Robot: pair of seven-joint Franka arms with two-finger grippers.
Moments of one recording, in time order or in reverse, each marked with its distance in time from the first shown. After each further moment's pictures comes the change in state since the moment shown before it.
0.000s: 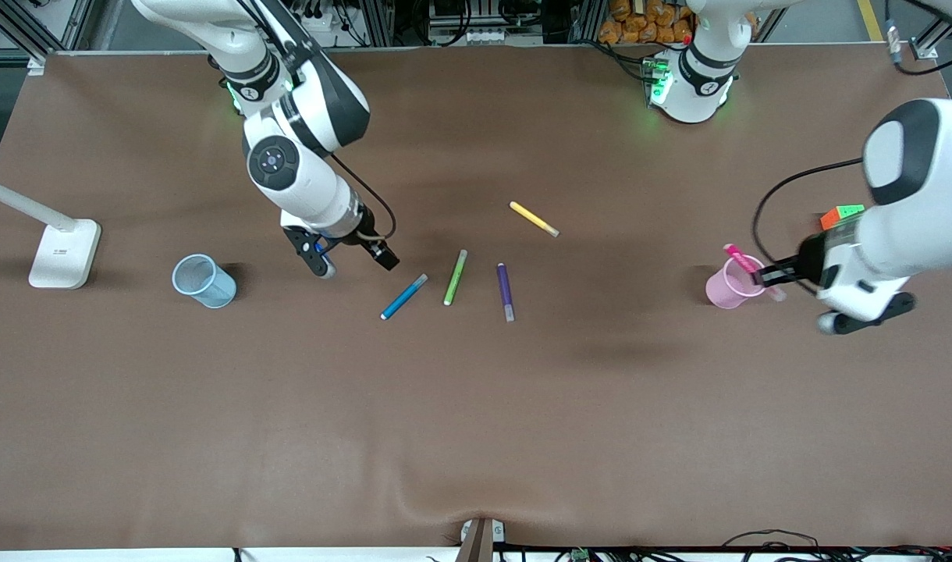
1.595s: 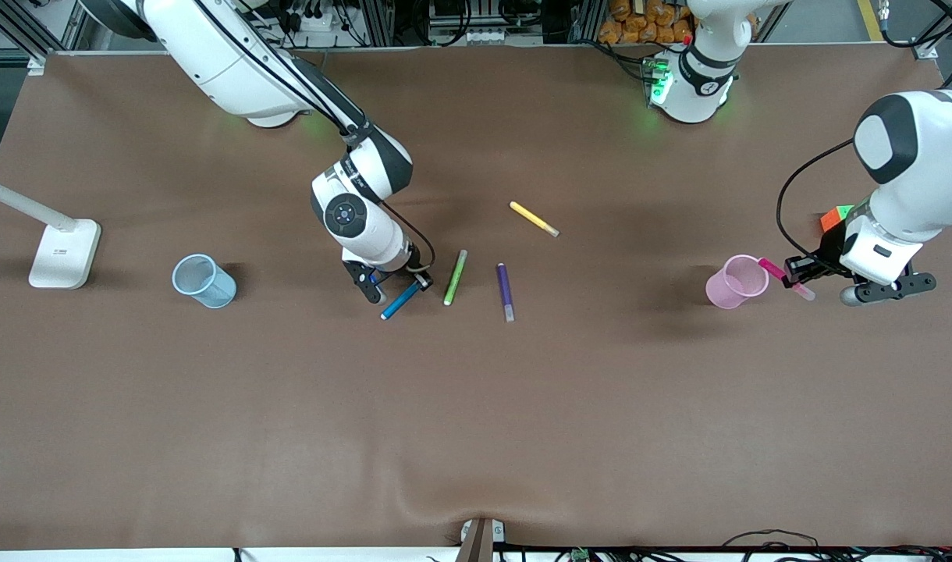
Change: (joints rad) left arm 0.108 -0.135 -0.008 -0.385 0.000 0.445 0.202; right arm 0.083 0.346 -0.003 0.084 -0.126 0.269 0.119
